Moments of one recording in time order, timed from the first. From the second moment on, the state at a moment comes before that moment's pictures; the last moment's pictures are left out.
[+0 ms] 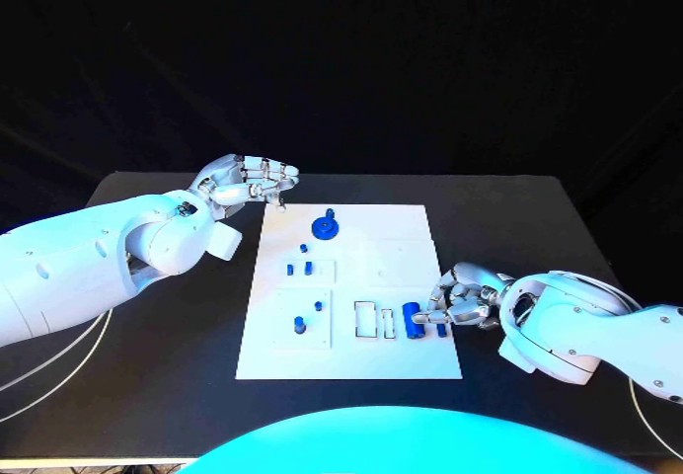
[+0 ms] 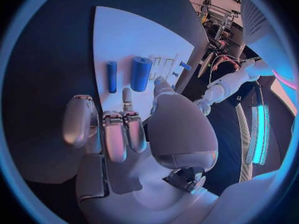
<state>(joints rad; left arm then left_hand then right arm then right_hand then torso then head) 1.14 -0.87 0.01 1.41 -0.23 -0.09 0.28 1.43 -0.23 0.55 0.11 0.09 0.82 0.21 0.25 0.25 0.78 0.16 0.48 0.12 0.97 0.08 1.08 0.42 0.18 0.95 0.16 0.82 0.60 1.10 -1.07 -0.20 1.89 -1.13 -0.31 -0.50 1.19 -0.13 -0.05 0.30 0.21 0.85 0.12 0.48 0.44 1.46 0.05 1.54 1.31 1.47 -0.03 1.55 1.31 0.08 1.43 0.08 1.18 1.31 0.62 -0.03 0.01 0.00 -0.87</state>
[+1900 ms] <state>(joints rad) 1.14 -0.88 0.01 1.40 -0.23 -0.09 0.28 1.43 -0.23 0.54 0.12 0.09 0.82 0.21 0.25 0.25 0.77 0.16 0.49 0.12 0.97 0.08 1.08 0.42 0.18 0.95 0.16 0.81 0.60 1.12 -0.98 -0.20 1.90 -1.05 -0.44 -0.51 1.33 -0.04 -0.02 0.29 0.21 0.93 0.11 0.49 0.39 1.47 0.01 1.55 1.31 1.47 -0.05 1.55 1.31 0.08 1.44 0.06 1.20 1.31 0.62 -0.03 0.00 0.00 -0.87</state>
